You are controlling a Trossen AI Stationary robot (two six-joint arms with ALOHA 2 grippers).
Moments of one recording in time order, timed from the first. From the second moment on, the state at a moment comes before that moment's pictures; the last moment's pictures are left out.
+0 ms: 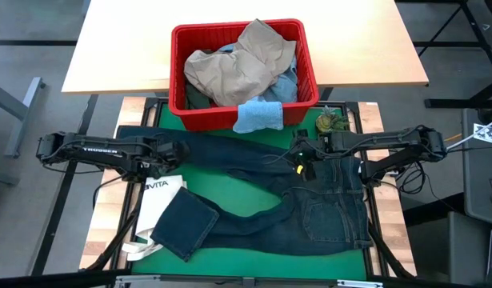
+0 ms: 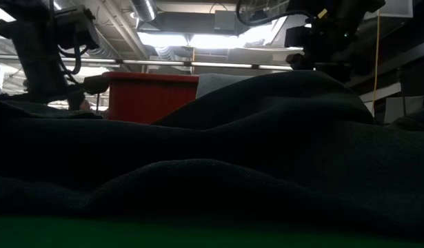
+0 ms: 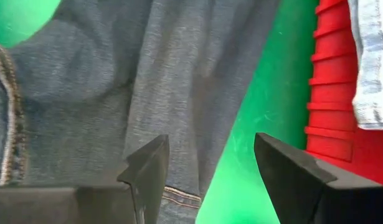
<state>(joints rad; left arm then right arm) 0.14 0.89 0.45 -0.75 -0.19 -2.02 -0.03 1.33 0.97 -0.77 0.22 -0.38</state>
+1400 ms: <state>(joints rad) 0.15 0.89 0.45 -0.84 -0.32 -1.94 -0.03 1.33 0.97 -0.77 0.23 -0.38</state>
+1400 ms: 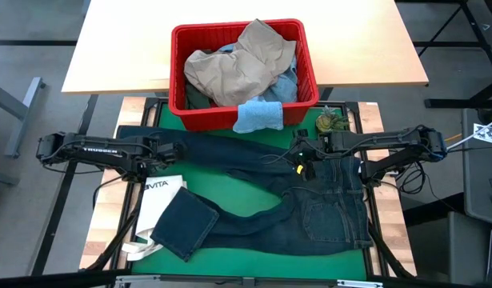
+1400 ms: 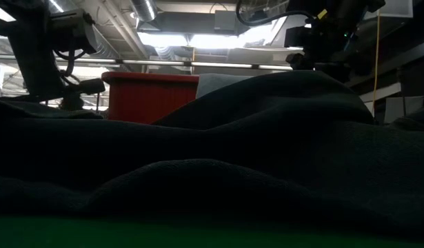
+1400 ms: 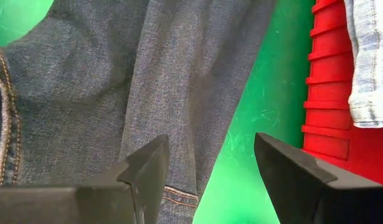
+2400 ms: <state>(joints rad) 0.15 0.89 0.45 -0.85 -0.34 -1.85 -0.03 1.33 0.97 -0.77 0.23 -0.37</state>
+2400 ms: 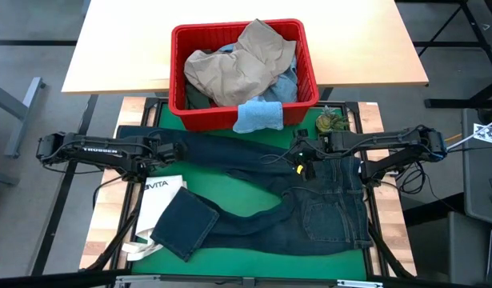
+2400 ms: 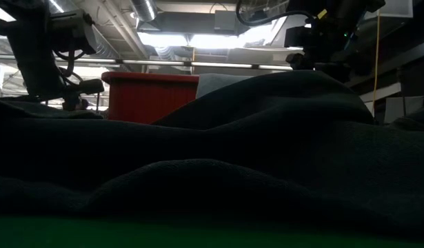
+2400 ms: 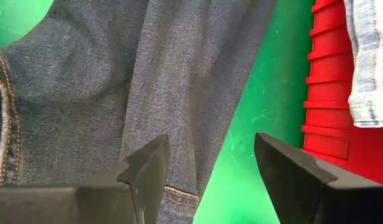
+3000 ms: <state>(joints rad) 0.15 0.89 0.45 -0.86 -0.42 -1.61 -0.03 1.33 0.97 -0.75 0.23 -0.37</state>
